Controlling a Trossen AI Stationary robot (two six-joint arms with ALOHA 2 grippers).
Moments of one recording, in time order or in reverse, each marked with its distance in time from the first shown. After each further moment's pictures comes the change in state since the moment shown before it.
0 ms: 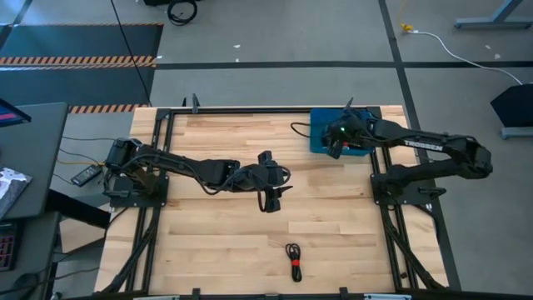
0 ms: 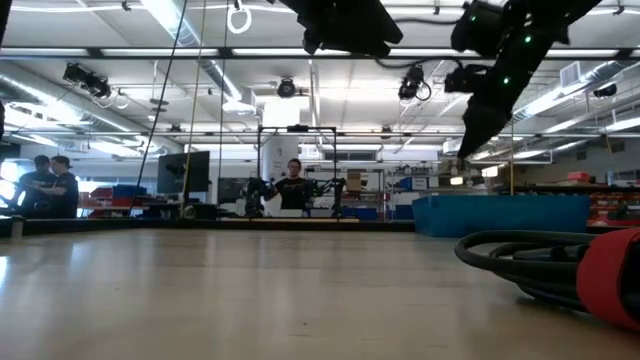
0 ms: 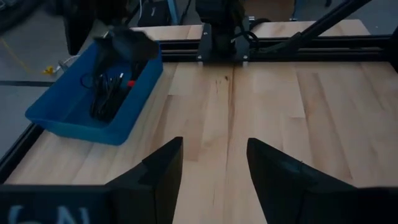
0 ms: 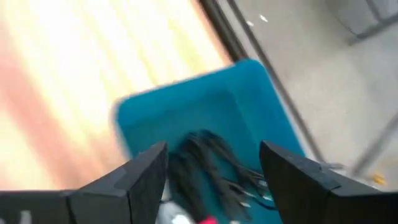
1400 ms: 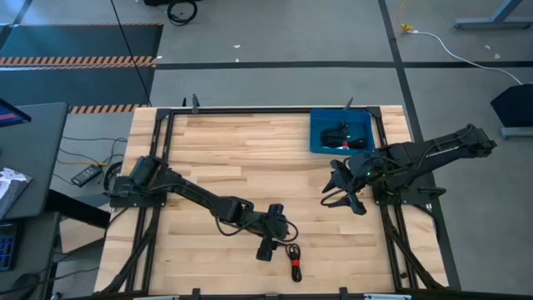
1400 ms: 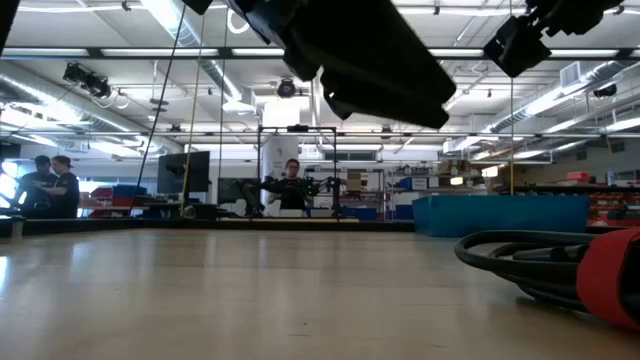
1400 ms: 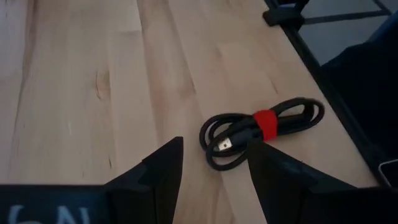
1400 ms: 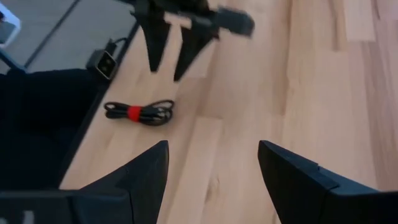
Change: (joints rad) left arm -0.207 0.267 0.001 0.096 0.300 -0.055; right arm 0.657 -0.164 0.000 0.039 -0.551 0.260
